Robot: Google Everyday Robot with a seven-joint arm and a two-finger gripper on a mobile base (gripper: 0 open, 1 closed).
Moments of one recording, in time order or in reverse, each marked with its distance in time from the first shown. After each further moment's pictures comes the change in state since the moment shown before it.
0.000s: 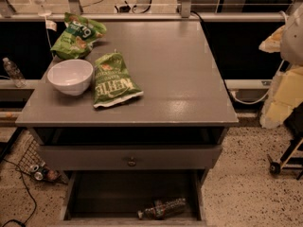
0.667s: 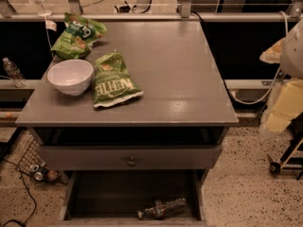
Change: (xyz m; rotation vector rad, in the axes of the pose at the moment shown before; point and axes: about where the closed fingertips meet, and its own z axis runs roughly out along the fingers) arm 0.006 0.010 0.015 -0.017 -0.016 0.027
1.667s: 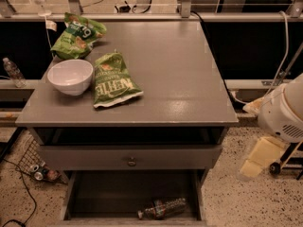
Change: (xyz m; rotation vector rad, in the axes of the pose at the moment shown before) arm 0.022 0.057 0.096 -0.114 -0.090 0.118
